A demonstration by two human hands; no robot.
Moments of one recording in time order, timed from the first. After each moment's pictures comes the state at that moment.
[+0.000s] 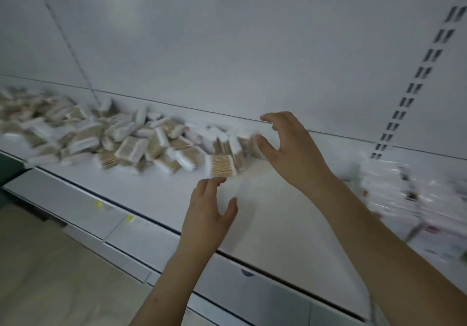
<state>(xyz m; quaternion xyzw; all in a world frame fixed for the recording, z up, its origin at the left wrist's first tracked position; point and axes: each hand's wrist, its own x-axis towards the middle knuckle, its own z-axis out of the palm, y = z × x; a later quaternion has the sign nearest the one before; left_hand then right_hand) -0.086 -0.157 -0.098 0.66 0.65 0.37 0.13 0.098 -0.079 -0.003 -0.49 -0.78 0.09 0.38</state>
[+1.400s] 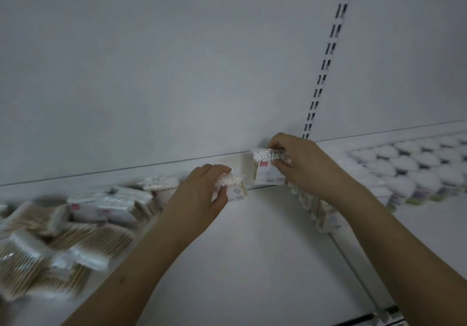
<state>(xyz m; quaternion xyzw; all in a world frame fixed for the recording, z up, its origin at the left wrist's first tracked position) -0.048 0.008 -0.049 0.89 0.31 0.29 0.15 0.185 -0.072 -0.002 -0.71 -0.66 0.00 0.23</state>
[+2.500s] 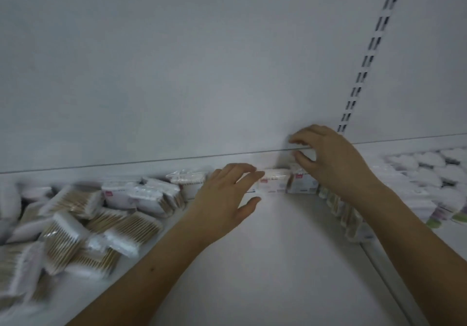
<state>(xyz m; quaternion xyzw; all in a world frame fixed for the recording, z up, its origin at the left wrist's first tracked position) -0.055 0.020 -0.068 0.94 0.22 0.27 0.00 0.188 -0.051 -0.013 -0.68 -0.67 -0.10 0.28</state>
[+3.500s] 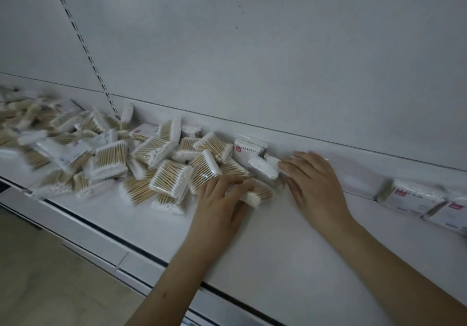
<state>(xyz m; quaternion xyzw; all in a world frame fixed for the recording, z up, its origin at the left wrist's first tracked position) -0.246 -0.032 -0.121 0.78 0.51 0.36 -0.03 -0.011 0.028 -0.107 -0.40 -0.82 -0.17 0.36</state>
